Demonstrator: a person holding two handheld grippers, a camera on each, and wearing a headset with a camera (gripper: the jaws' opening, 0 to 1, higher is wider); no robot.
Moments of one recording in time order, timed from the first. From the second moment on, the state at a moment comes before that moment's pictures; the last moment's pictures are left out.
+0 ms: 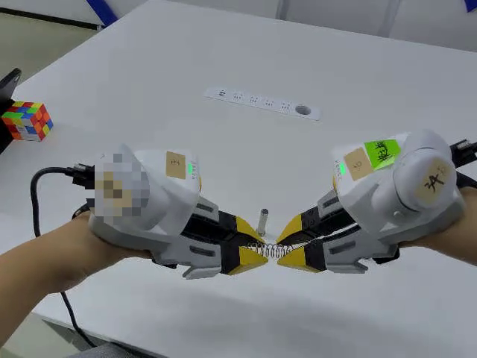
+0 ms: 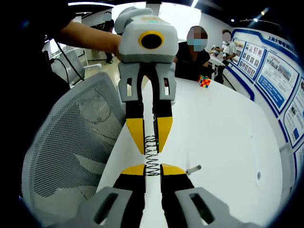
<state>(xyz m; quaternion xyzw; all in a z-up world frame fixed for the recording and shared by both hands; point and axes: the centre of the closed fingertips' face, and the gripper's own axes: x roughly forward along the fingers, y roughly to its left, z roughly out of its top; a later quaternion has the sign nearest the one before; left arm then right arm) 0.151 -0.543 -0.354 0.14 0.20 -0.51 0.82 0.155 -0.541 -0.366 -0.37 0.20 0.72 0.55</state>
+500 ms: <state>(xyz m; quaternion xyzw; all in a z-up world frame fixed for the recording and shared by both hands) 0.157 -0.544 -0.348 0.14 0.19 -0.51 0.83 0.159 -0.541 -0.364 -0.33 0.22 0.72 0.57</state>
